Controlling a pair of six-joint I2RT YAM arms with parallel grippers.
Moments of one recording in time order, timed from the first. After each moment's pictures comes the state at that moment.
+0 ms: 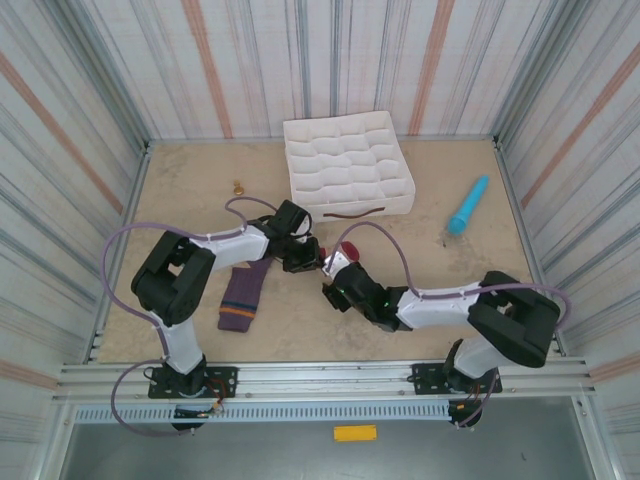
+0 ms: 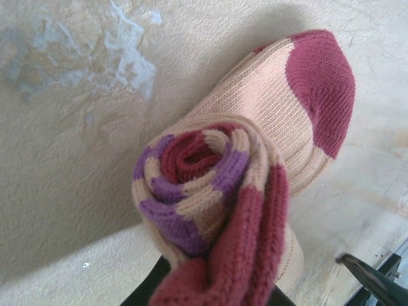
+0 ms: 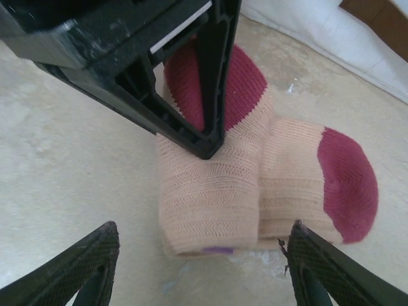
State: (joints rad) left arm -0.63 1.82 1.06 -0.32 0.44 -0.72; right arm 1.04 1.50 0.54 0.25 0.41 0.07
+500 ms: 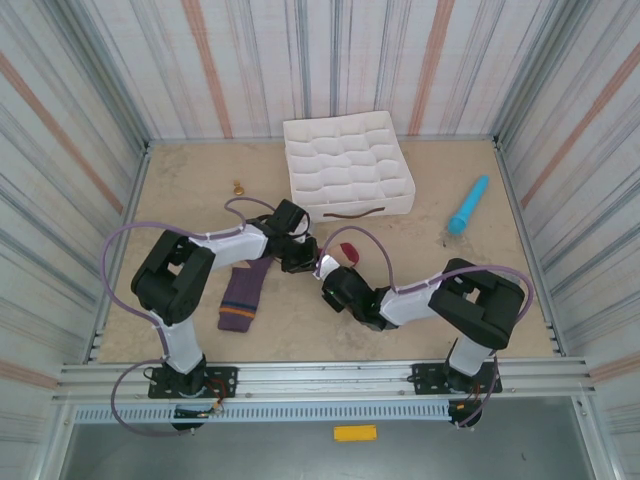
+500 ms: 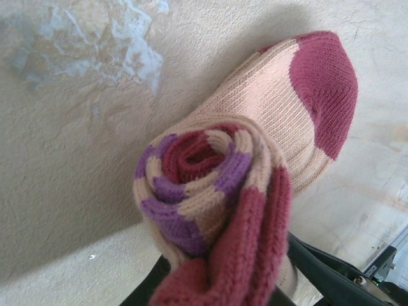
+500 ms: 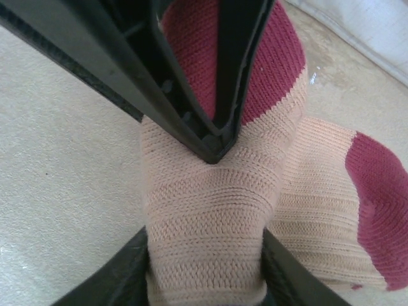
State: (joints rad) left arm -0.61 1.82 1.06 -0.34 0.46 -0.71; right arm 1.04 1.68 0.57 0.38 0.46 0.01
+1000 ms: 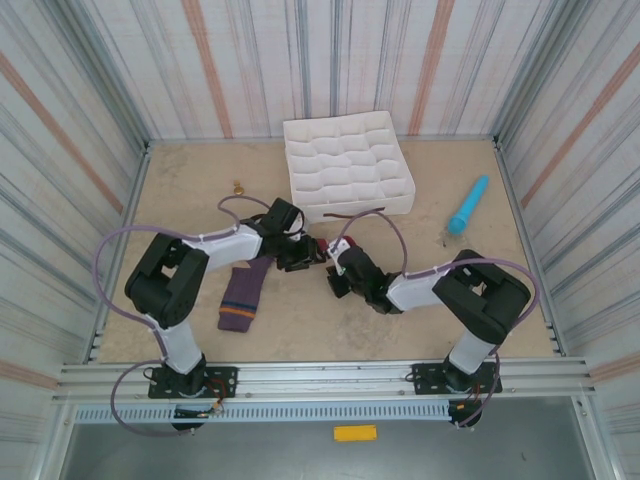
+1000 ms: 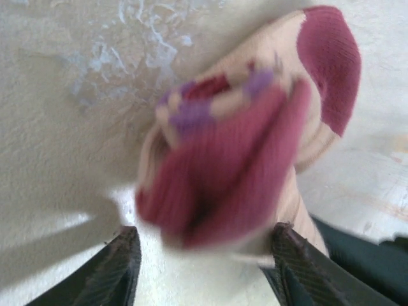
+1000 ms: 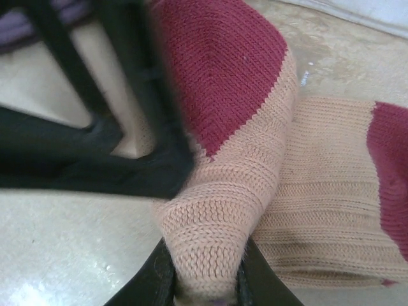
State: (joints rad) left arm -0.59 1.77 1.02 -0.32 0.44 -0.68; right arm 0.84 1.68 0.58 0.41 0.13 0.19
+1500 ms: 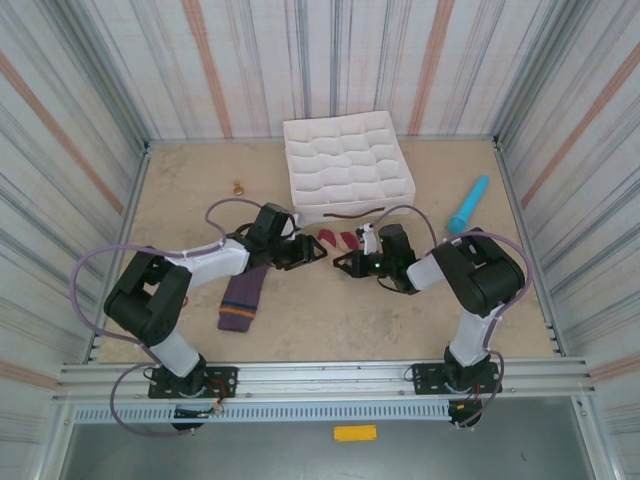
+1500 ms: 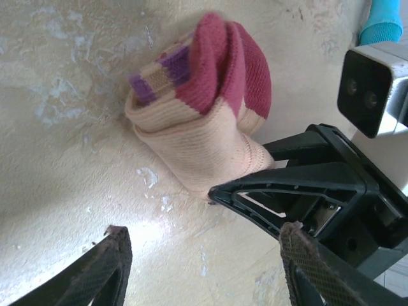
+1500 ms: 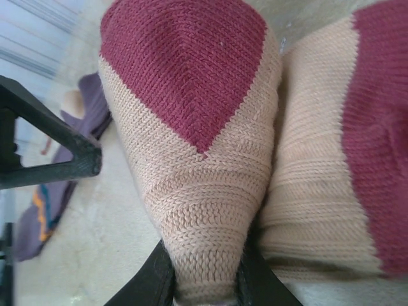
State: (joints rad) left arm -0.59 1.64 0.86 -0.05 0.44 -0.74; right arm 0.48 1.83 0.55 0.66 -0.62 0.54
